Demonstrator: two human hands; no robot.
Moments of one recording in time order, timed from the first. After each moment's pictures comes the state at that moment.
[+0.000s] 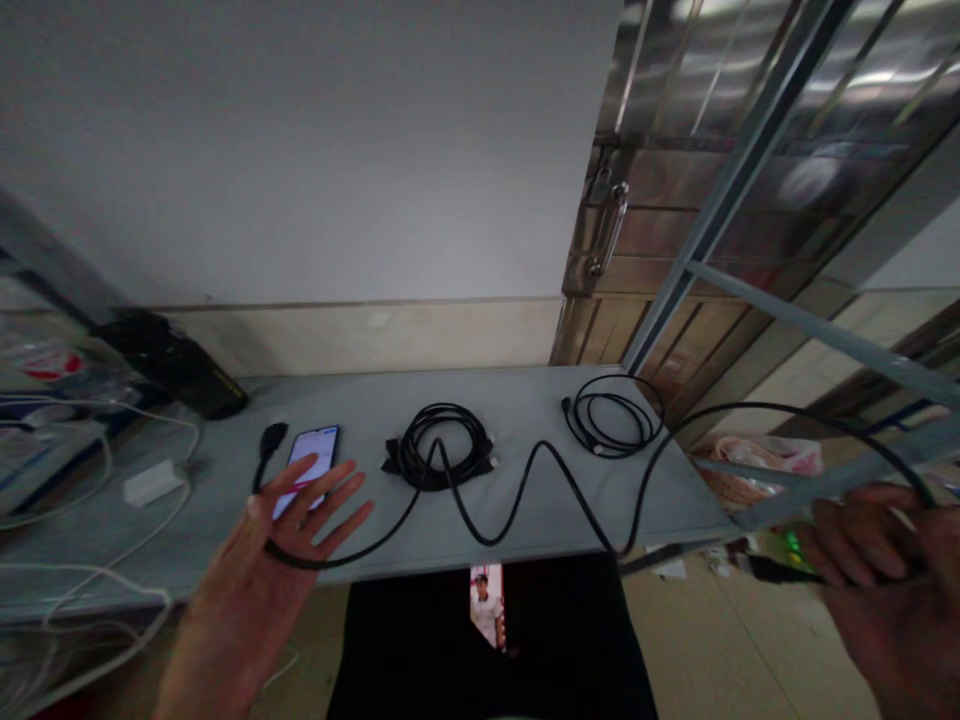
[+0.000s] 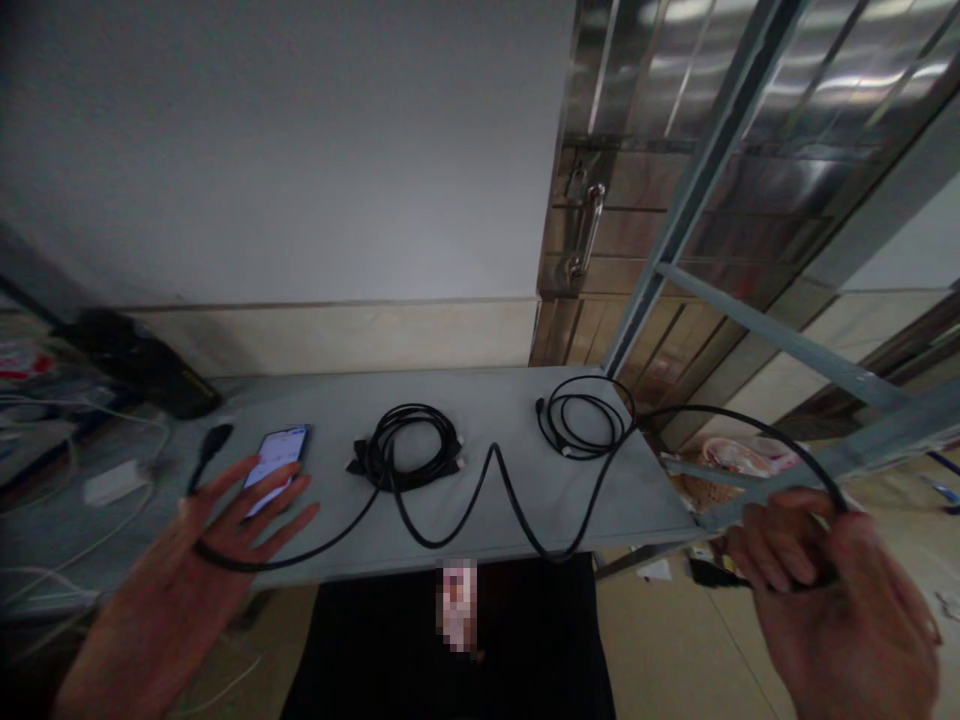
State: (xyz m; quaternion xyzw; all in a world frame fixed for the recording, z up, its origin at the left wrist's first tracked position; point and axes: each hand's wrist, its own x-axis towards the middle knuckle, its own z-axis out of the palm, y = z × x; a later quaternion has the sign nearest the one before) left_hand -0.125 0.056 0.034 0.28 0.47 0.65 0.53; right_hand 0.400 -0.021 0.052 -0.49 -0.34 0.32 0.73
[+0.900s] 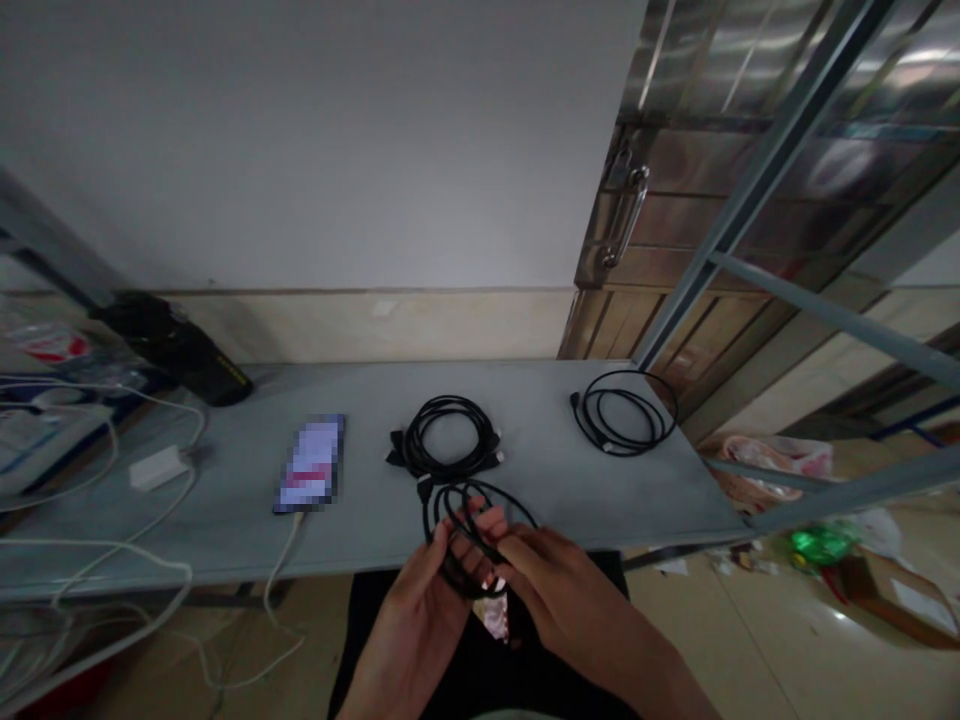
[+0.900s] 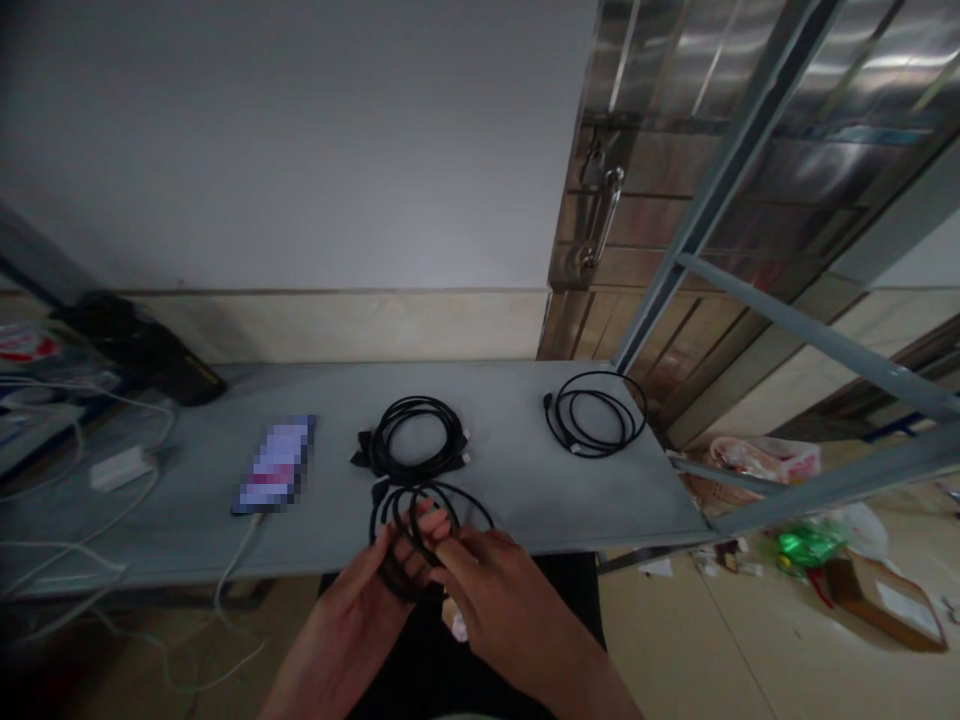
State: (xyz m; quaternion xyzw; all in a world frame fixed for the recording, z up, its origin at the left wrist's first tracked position) left_hand -0.011 0.019 -0.020 0.13 0.32 0.52 0.78; right_hand 0.200 0.019 0.000 -0.42 -0.85 0.24 0.22
